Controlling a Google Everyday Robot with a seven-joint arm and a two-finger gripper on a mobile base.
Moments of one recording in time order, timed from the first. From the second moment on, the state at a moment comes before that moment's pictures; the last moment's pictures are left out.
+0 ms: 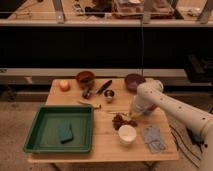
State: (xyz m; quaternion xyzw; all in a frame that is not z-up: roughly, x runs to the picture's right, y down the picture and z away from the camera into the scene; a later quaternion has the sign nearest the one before) arm 0.177 0.144 0.901 -0.28 -0.11 -0.03 0.95
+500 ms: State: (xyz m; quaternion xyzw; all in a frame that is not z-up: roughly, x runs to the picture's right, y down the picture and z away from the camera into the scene) arm 0.173 0.148 0.905 -0.30 -0.12 -0.03 0.94
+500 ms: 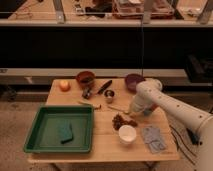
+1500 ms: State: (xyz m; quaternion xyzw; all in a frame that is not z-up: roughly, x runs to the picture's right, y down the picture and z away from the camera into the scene) arm 0.172 0.074 0.788 -0.22 -0.12 -0.08 0.96
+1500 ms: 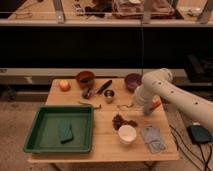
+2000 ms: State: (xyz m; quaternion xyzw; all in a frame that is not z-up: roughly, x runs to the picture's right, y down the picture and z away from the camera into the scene) arm 0.171 0.055 0.748 -0.18 -0.12 -0.11 0.97
